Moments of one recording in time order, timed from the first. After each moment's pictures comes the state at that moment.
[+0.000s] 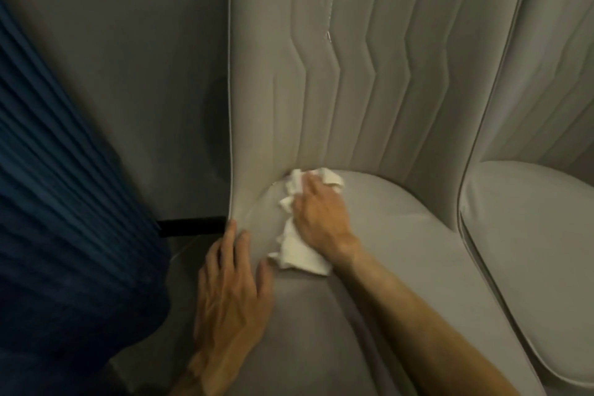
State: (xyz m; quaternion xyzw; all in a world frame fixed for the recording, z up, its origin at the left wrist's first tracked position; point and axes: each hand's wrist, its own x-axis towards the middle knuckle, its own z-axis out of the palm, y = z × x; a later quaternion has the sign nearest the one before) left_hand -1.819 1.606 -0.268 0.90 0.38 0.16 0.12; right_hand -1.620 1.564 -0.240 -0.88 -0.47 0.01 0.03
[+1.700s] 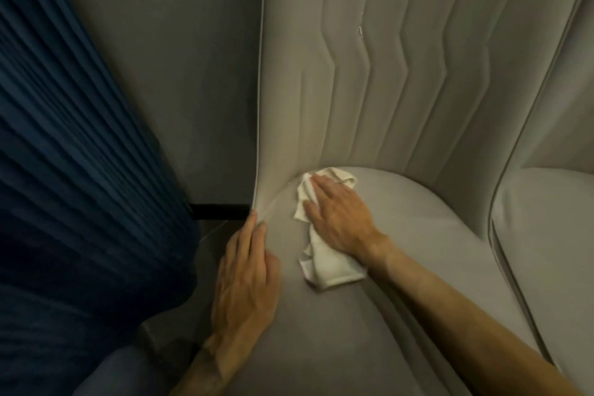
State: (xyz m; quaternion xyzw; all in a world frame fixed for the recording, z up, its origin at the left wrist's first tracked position) left_hand -1.824 1.602 -0.257 0.88 0.40 0.17 0.19; right_hand -1.611 1.556 -0.250 -0.84 -0.54 0.03 0.08
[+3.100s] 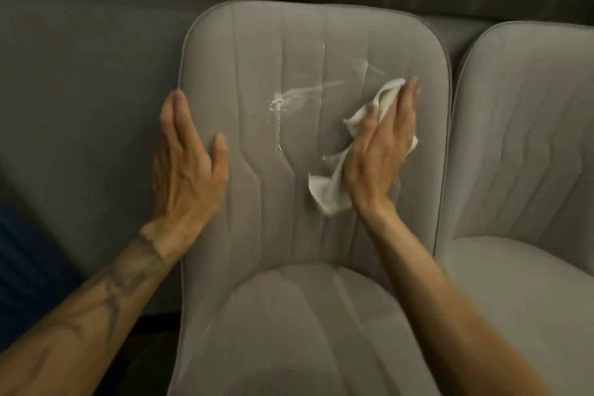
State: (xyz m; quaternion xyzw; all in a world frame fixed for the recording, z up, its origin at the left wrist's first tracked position) left_hand -1.628 1.756 -0.067 0.82 0.25 0.51 0.10; right_hand -1.459 1.586 -0.049 -0.71 -0.24 -0.38 0.54
